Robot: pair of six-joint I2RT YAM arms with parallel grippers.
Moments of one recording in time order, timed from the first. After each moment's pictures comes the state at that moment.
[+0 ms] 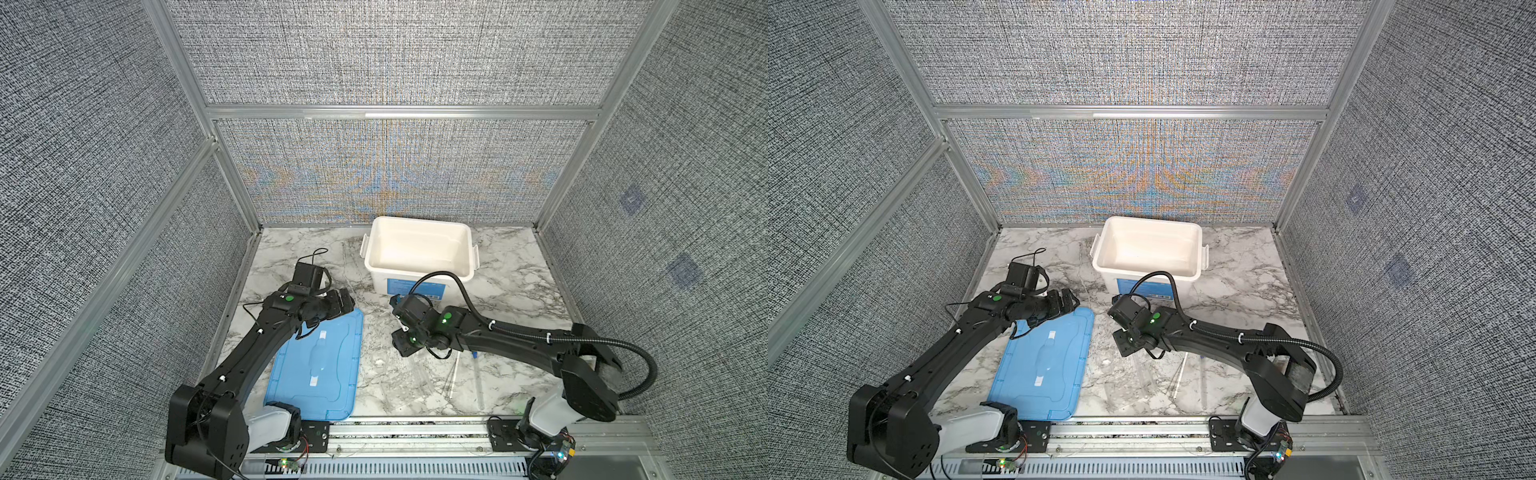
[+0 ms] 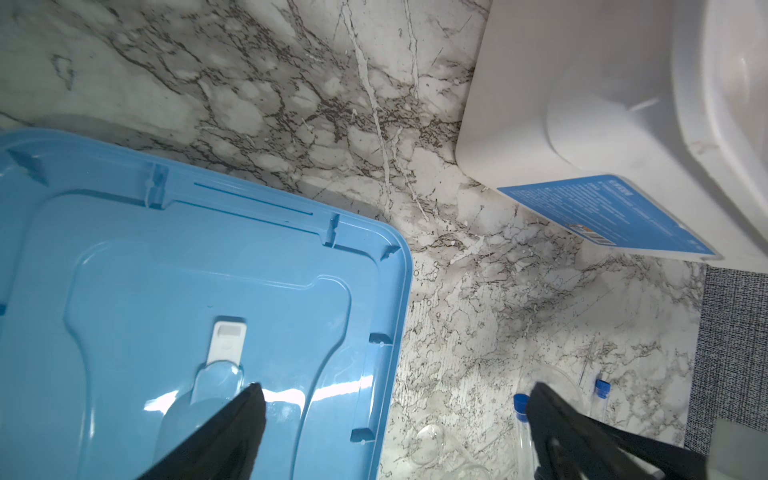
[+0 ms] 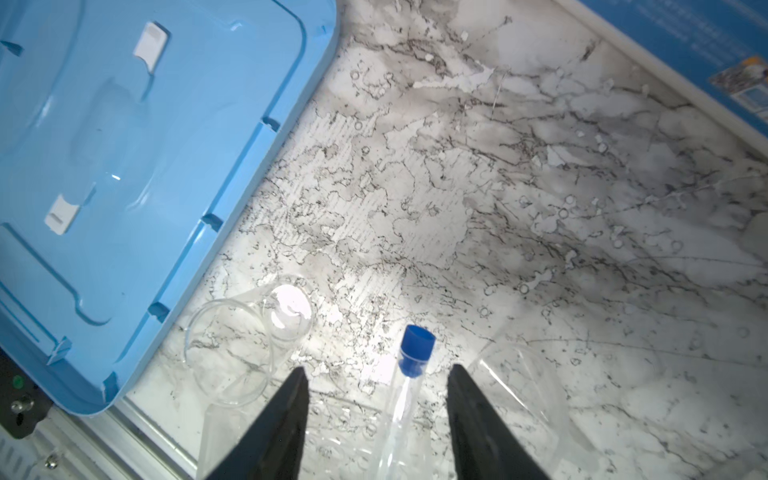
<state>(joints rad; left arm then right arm) -0.30 1.23 0.92 -0.68 0.23 -0.57 0.99 1.62 1.13 -0.61 0.06 0.44</state>
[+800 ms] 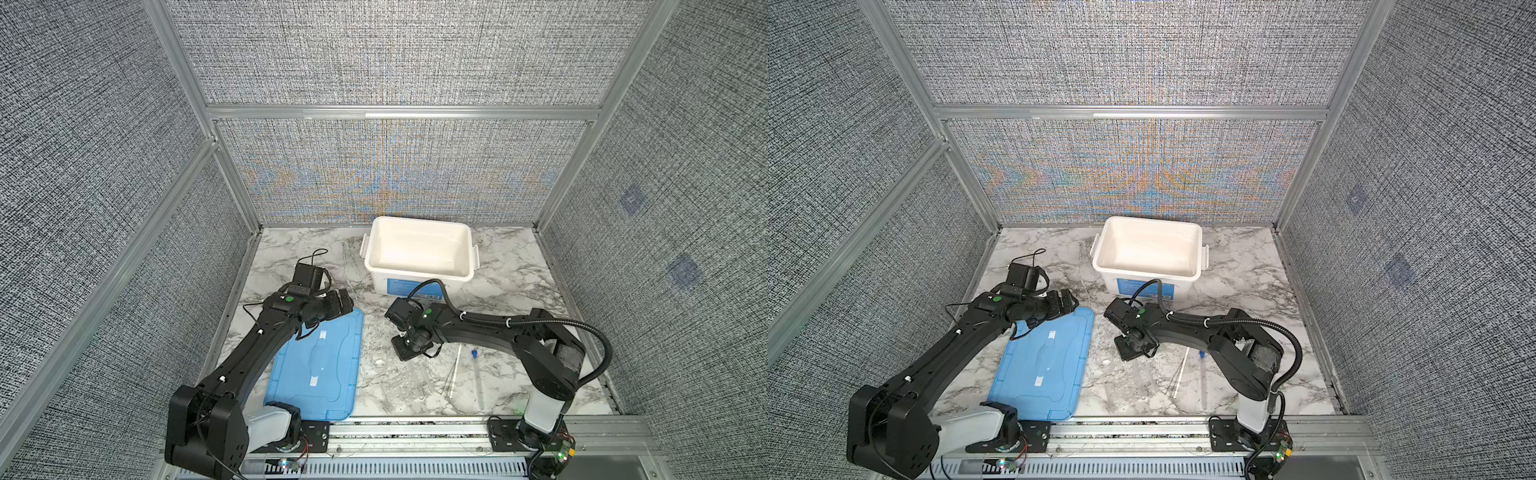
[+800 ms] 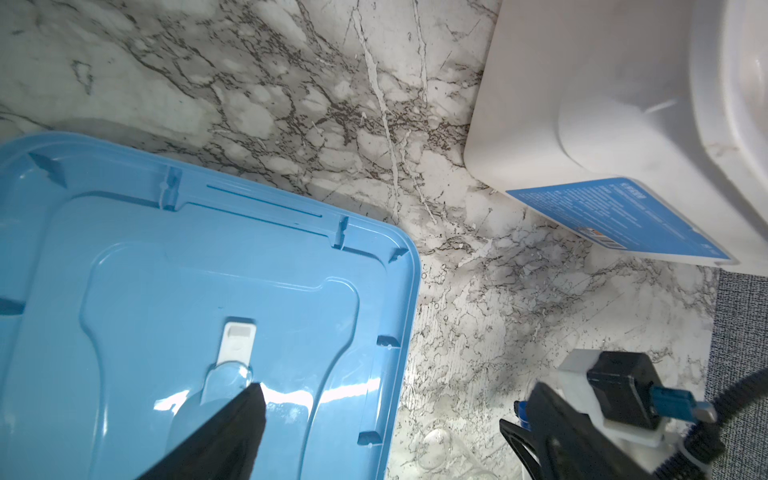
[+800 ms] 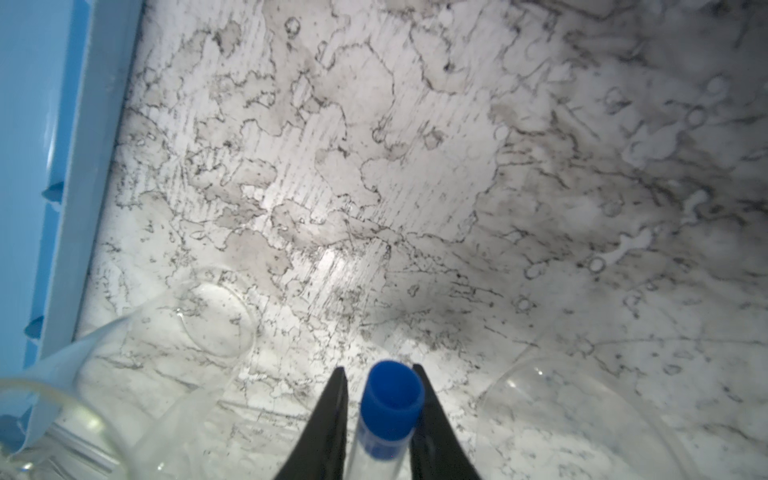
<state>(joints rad) -0.30 1.23 0.91 -0.68 0.21 -0.57 0.97 1.80 1.18 -0.68 -0.04 0.50</state>
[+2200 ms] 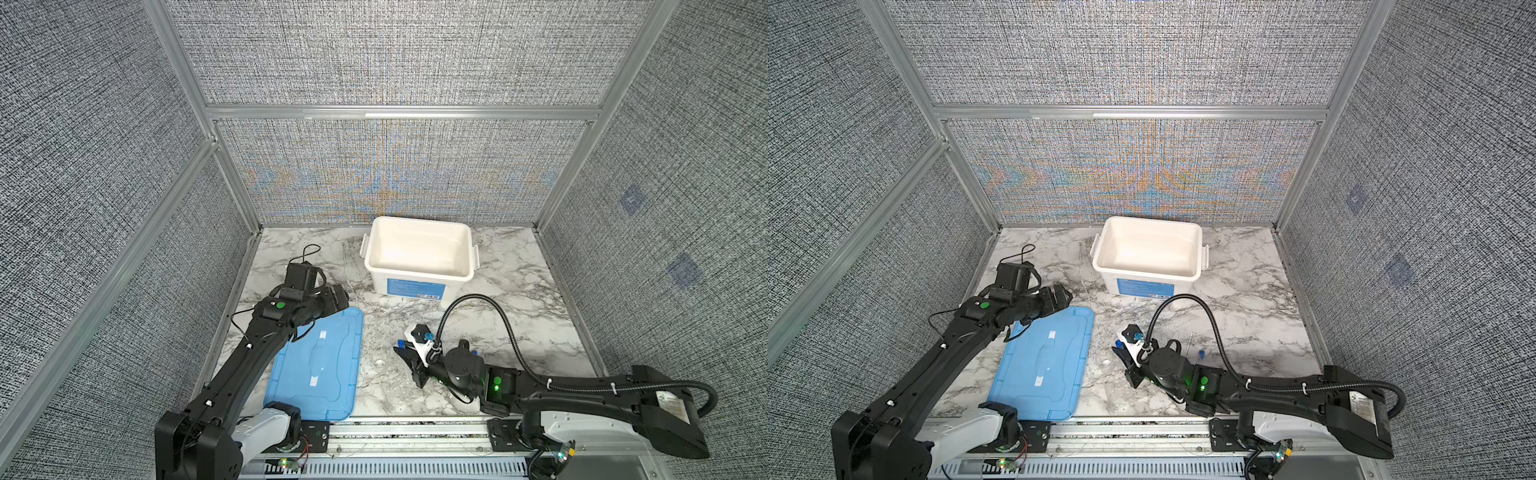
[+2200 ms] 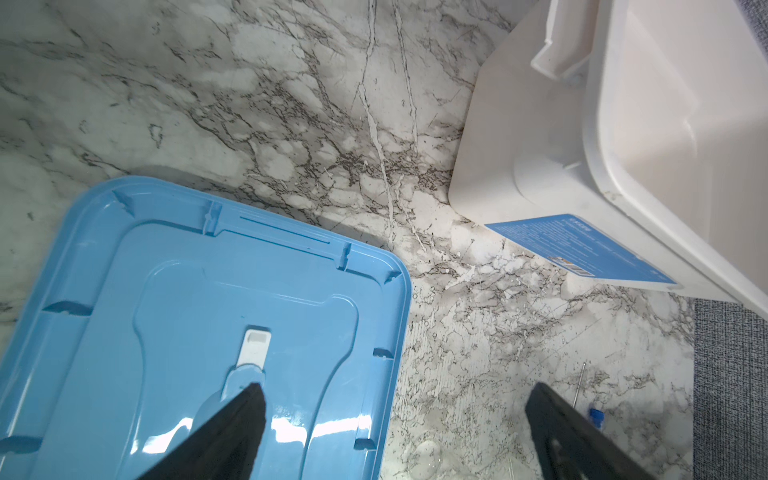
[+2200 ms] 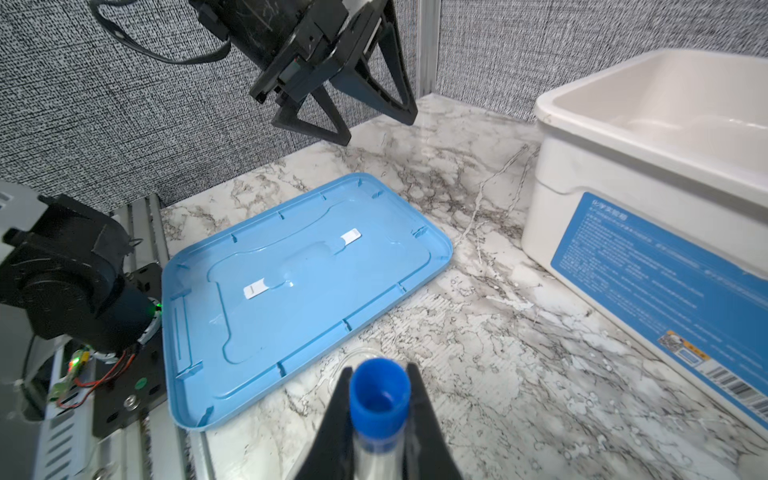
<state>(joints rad) -0.30 1.13 0.93 -0.69 0.14 -0.60 1.26 1.13 0.43 0.45 0.33 0.17</state>
